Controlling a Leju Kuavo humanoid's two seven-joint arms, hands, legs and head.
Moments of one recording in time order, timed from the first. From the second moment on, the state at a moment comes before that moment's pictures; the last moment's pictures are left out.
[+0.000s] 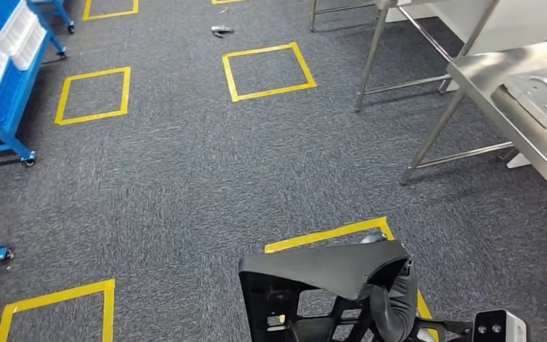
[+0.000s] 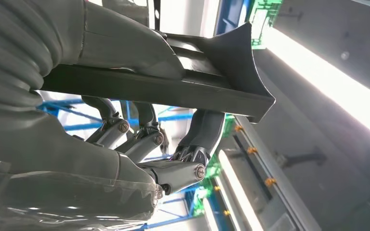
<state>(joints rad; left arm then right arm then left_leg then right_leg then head) -0.09 -0.15 1.12 -0.20 -1.15 0.16 -0.07 0.15 0.15 0.18 -1.79 -0.24 0.67 -0.70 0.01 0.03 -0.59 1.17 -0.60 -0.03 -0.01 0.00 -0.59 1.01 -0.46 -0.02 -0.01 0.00</state>
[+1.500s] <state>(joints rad) -0.10 -0.13 1.11 -0.20 -1.16 0.15 -0.08 0.14 0.17 0.18 -1.83 -0.20 0.61 -0.69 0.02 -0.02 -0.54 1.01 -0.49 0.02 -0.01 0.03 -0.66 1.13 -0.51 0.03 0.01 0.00</state>
